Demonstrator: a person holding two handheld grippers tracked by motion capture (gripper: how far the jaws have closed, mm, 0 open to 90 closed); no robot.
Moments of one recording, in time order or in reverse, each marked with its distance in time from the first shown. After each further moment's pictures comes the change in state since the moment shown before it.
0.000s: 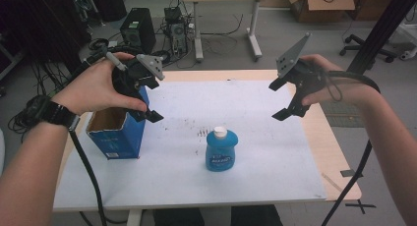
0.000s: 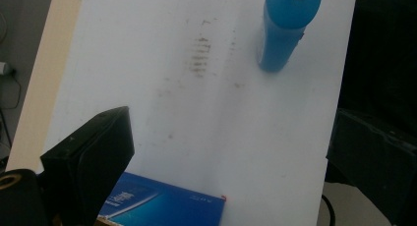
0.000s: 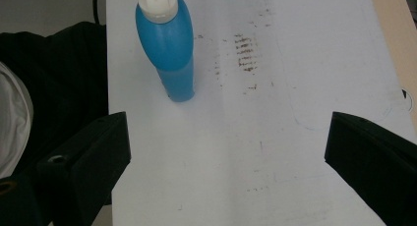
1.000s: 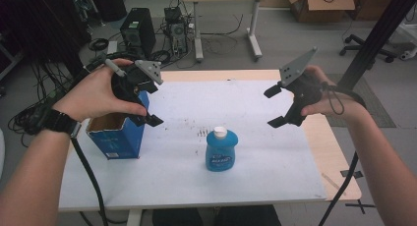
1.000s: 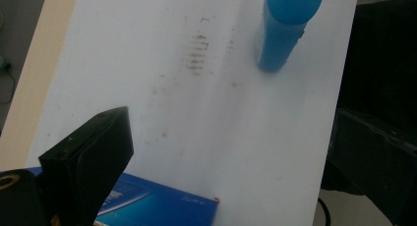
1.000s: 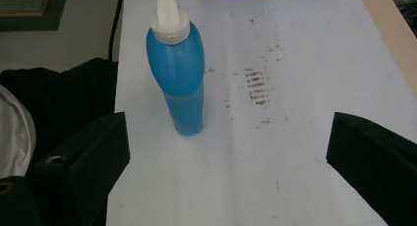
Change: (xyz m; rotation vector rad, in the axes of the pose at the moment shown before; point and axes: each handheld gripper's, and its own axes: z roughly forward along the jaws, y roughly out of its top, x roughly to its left) left arm -0.004 -0.010 0.008 -0.014 -0.001 -0.035; right arm 0.002 -0.027 0.025 -0.201 0.040 -0.001
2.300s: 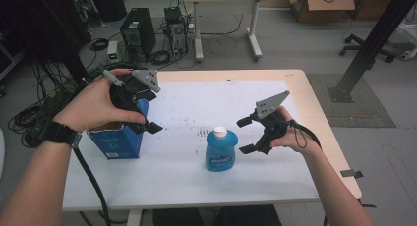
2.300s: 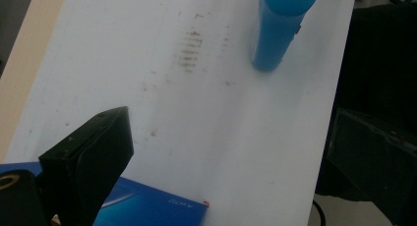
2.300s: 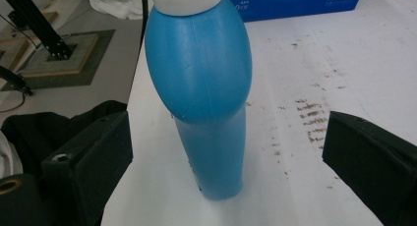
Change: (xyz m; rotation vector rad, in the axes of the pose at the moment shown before) left arm -0.007 -0.014 0.012 -0.023 -0.010 -0.033; right arm 0.011 -0.049 0.113 -0.251 0.118 0.056
